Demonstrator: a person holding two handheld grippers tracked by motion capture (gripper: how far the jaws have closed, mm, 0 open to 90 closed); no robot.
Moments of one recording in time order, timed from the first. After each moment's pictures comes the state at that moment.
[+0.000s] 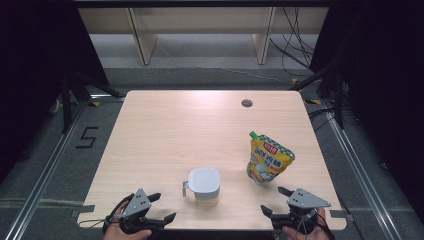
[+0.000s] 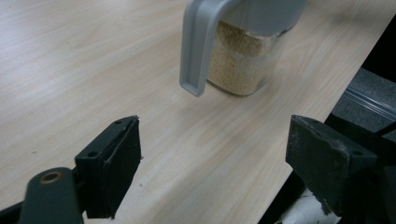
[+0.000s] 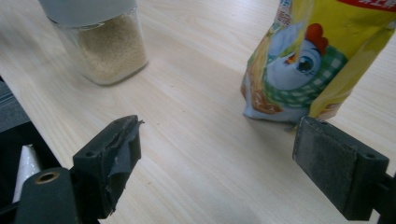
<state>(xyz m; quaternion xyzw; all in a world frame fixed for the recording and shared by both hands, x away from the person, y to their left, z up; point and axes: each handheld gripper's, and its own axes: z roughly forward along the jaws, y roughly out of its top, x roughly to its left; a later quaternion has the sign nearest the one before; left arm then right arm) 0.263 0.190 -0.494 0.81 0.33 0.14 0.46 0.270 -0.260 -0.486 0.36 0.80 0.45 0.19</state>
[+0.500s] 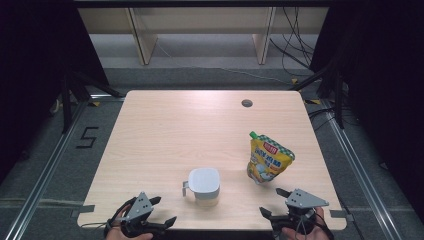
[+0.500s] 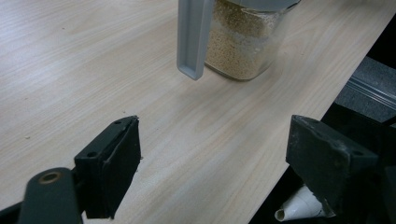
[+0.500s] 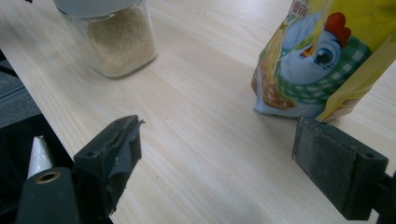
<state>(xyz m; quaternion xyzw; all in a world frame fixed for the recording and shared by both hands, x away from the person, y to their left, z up) 0.261 0.190 -0.498 0.82 0.33 0.15 0.44 0.272 -0.260 -0.489 0.34 0.81 0.44 0.18</state>
